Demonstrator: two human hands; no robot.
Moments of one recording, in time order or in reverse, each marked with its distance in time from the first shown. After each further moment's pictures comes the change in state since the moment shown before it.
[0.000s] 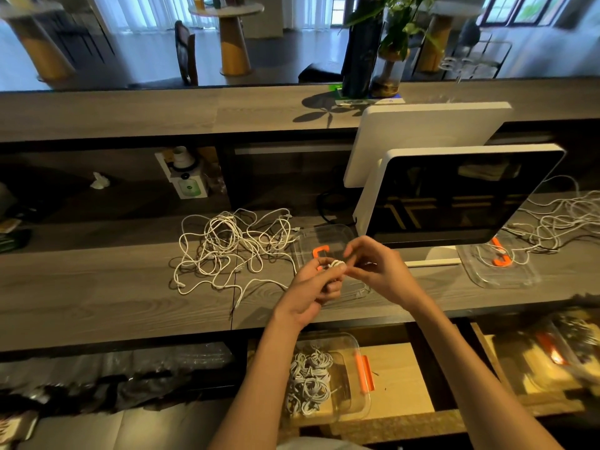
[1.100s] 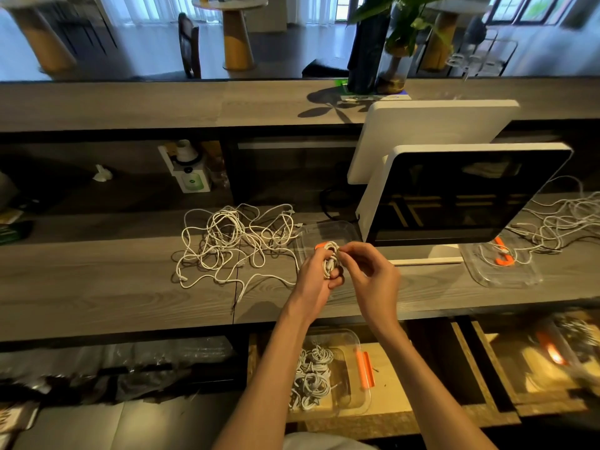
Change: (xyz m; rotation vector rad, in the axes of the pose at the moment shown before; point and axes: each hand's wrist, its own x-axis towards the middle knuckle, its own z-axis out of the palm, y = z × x) left_hand 0.003 0.003 0.011 -0.060 0.123 0.100; right_hand -0.018 -0.018 0.064 0.155 0.542 0.041
